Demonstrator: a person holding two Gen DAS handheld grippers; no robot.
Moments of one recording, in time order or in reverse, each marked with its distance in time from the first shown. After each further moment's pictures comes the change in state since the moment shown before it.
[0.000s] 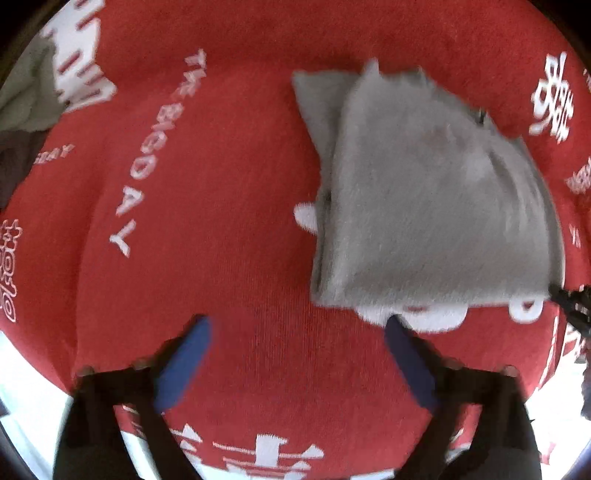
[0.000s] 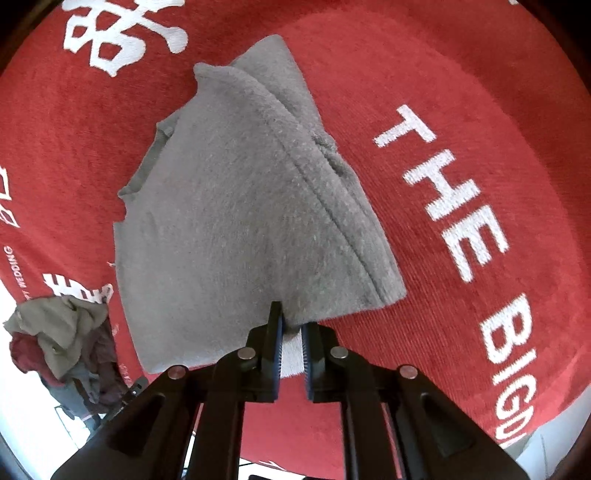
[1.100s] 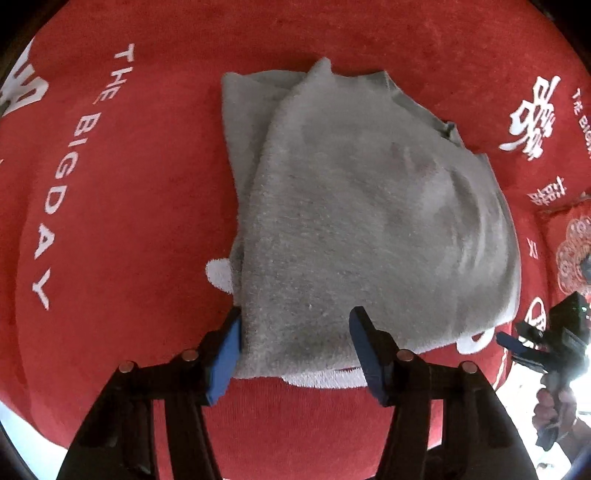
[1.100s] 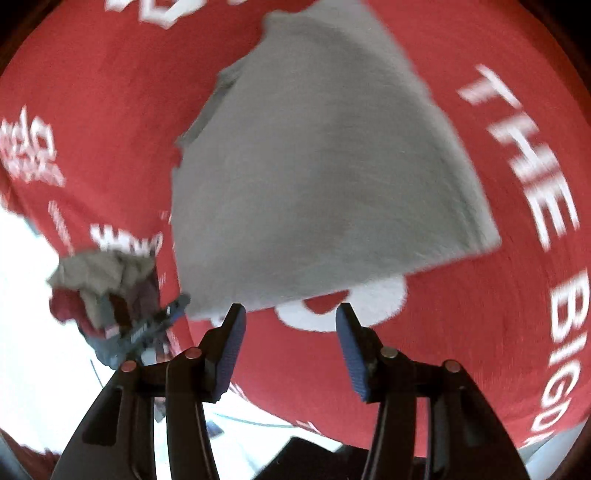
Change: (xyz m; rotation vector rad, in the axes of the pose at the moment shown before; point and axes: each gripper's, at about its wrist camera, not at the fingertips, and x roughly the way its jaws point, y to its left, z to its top) left arm 0.033 -0.020 0.049 0.005 0.112 -0.251; right arm 0.010 0.000 -0.022 0.015 0.117 0.252
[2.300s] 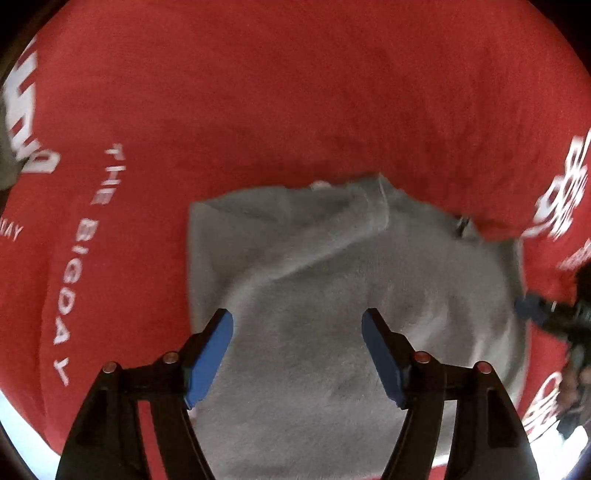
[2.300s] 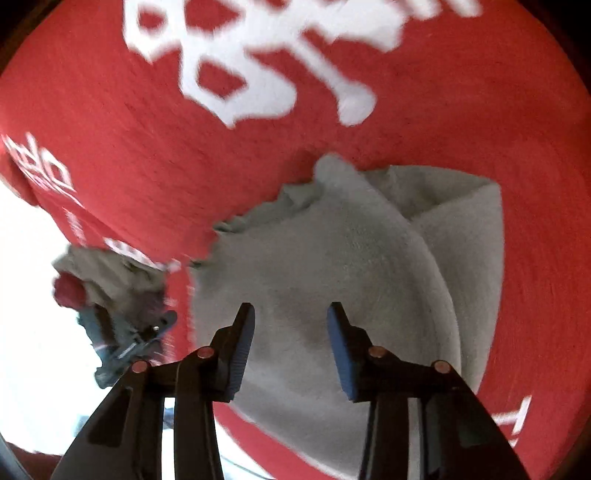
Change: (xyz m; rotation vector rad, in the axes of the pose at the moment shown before) left arm 0.008 -0.058 0.088 -0.048 -0.172 0.184; right arm 0.002 0.092 0.162 -0.364 0.031 -0.046
